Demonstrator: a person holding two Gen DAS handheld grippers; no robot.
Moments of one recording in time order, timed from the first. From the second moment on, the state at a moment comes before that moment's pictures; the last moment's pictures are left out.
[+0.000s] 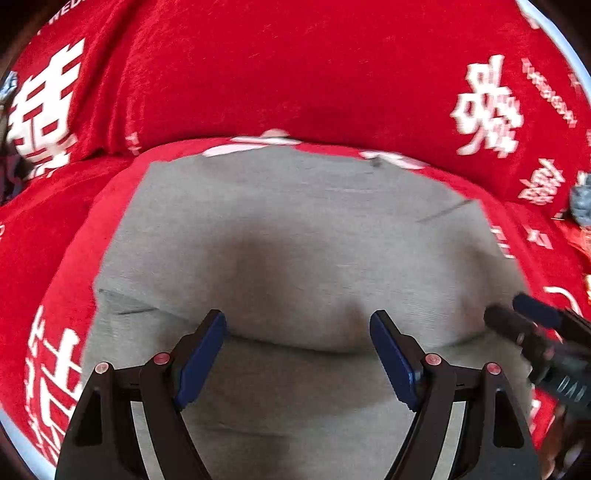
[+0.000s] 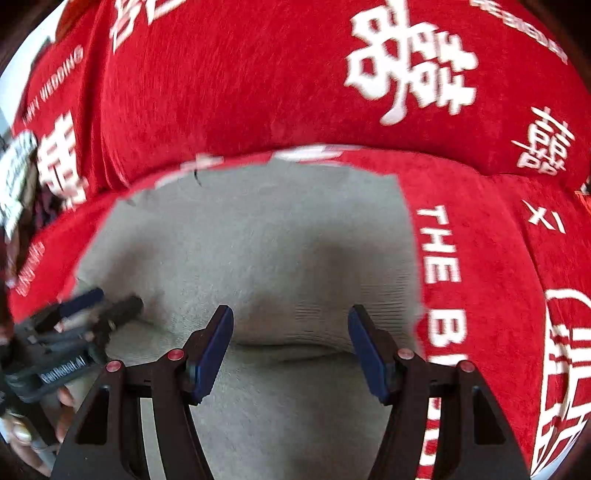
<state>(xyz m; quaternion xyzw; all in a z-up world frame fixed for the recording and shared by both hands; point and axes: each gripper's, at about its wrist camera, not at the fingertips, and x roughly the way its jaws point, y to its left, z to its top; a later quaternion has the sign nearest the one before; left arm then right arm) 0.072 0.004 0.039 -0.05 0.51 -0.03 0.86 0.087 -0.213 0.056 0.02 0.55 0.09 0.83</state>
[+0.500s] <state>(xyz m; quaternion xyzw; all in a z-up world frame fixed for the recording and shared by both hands) 0.040 0.033 0.044 -0.06 0.50 -0.04 0.86 0.038 -0.188 0.067 -0.03 0.51 0.08 0.86</state>
